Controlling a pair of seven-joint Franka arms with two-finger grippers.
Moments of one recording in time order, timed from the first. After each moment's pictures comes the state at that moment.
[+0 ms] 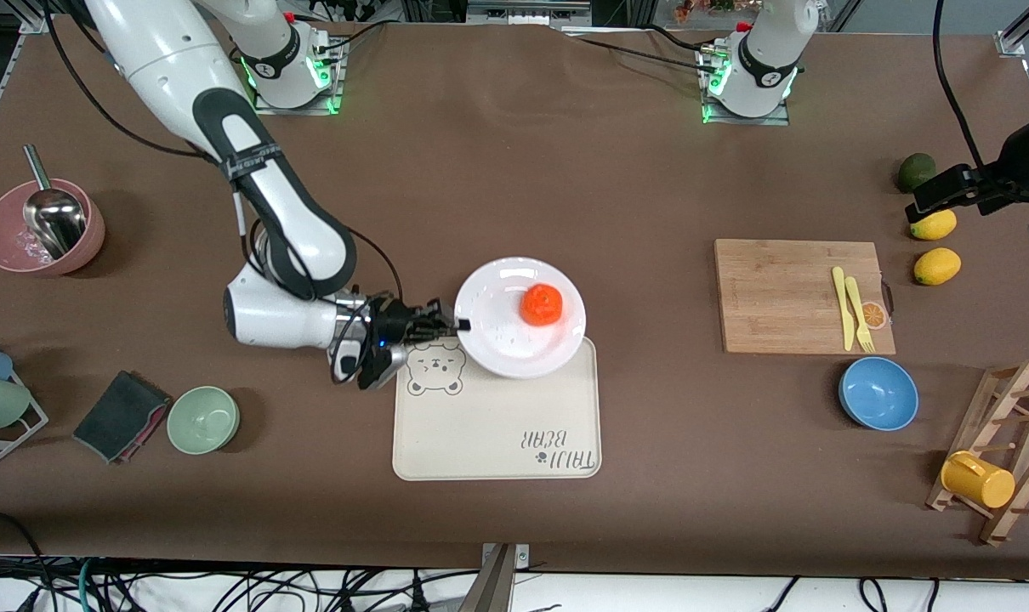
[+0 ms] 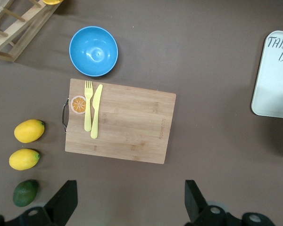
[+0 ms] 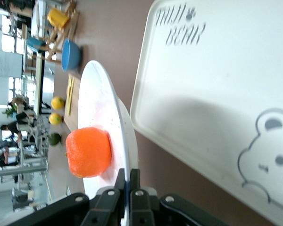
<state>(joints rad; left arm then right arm) 0.18 0.05 -0.16 -1.52 -0.04 1.49 -0.13 0.17 0.77 0.28 -1.47 0.98 2.22 -0.51</state>
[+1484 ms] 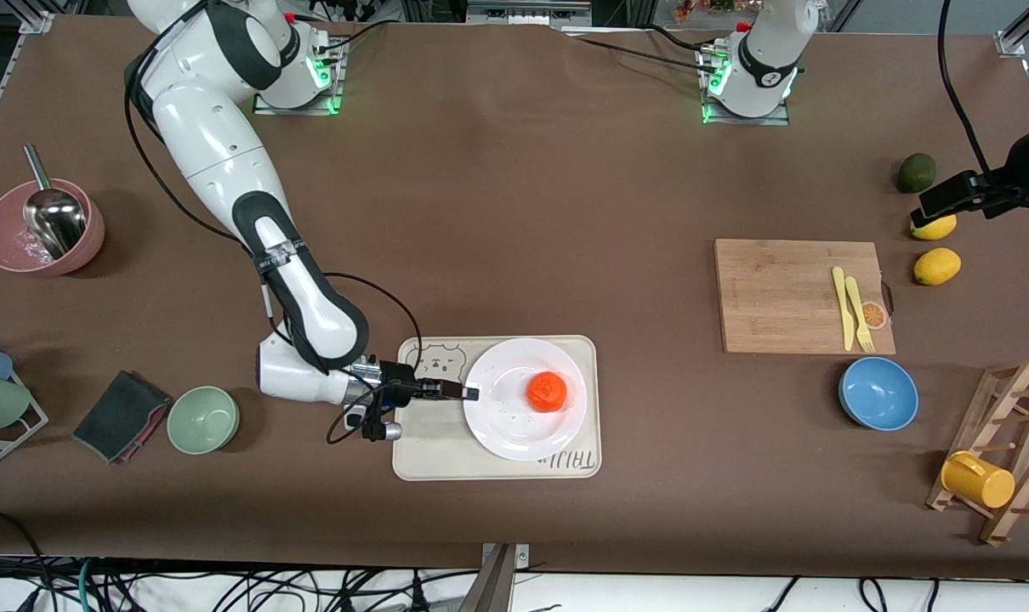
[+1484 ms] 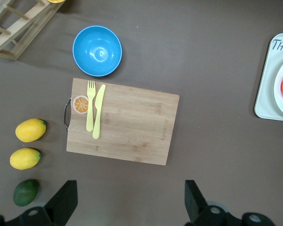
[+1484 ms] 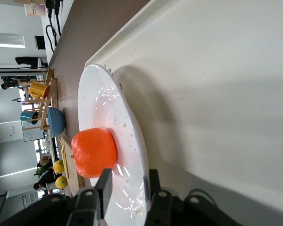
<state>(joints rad) 0.20 0.06 -0.16 -1.52 -0.04 1.49 -0.13 0.19 1.14 0.29 -1.13 1.03 2.30 -0.35</state>
